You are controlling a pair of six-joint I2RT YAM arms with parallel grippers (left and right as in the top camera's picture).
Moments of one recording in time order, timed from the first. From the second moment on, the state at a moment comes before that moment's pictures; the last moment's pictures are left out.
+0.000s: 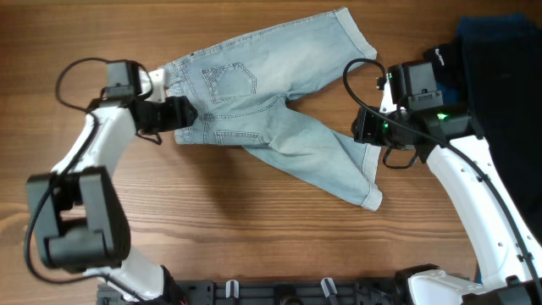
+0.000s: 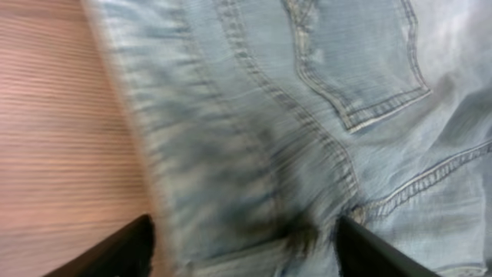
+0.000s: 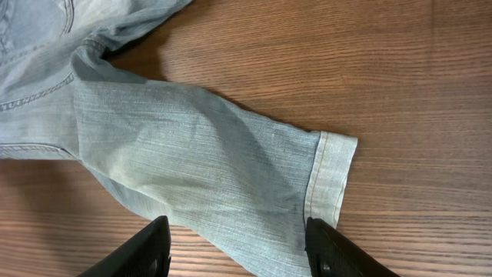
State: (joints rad) left arm 0.09 1.81 1.14 -0.51 0.39 -0.08; right arm 0.21 1.40 1.22 -0.97 -0.09 0.34
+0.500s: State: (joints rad) left arm 0.07 1.62 1.19 -0.60 0.42 -0.08; right arm 0.21 1.40 1.22 -0.94 -0.09 0.36
